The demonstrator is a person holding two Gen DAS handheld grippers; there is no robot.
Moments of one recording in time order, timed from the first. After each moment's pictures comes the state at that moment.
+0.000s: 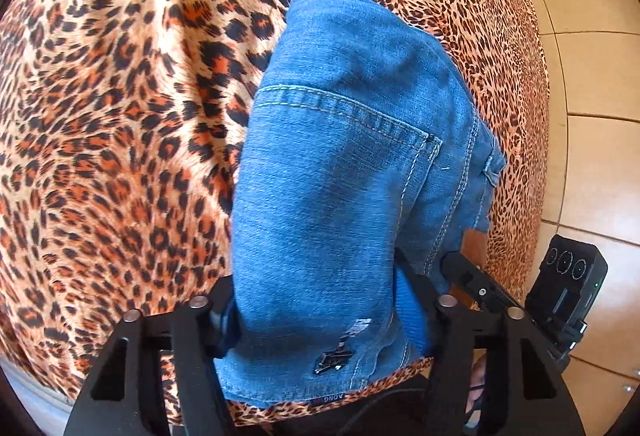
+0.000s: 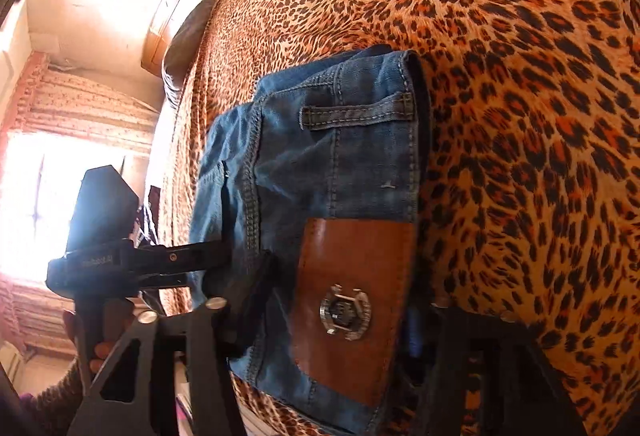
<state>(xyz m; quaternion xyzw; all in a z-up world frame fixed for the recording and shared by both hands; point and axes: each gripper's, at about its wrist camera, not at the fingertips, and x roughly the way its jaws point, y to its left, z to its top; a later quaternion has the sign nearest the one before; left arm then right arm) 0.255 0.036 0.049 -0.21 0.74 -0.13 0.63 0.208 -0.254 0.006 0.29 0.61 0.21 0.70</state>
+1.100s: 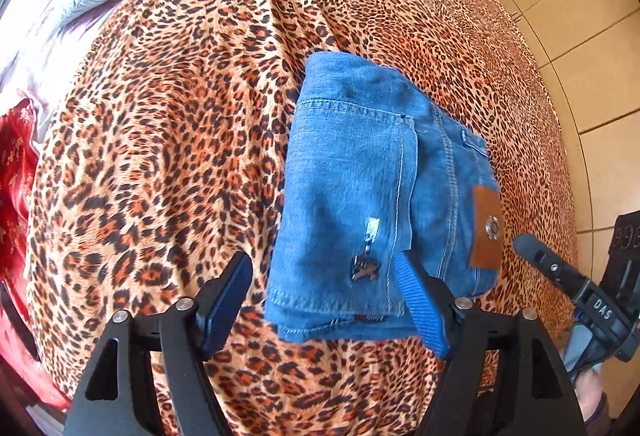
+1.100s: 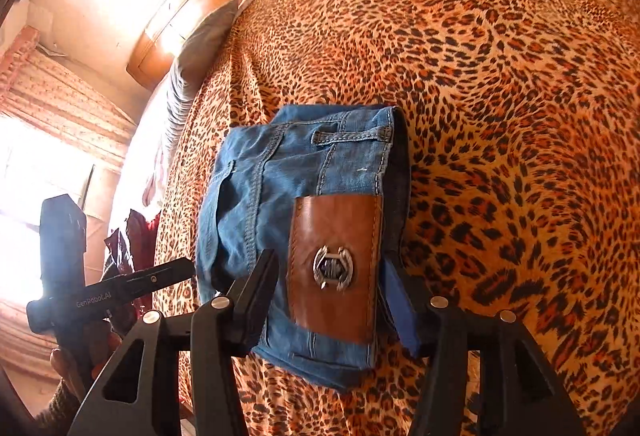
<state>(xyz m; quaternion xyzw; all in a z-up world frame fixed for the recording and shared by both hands) 0.251 0.255 0.145 -0.11 0.63 -0.11 0.76 0.259 -0.065 0.096 0.23 0.56 0.14 0.79</state>
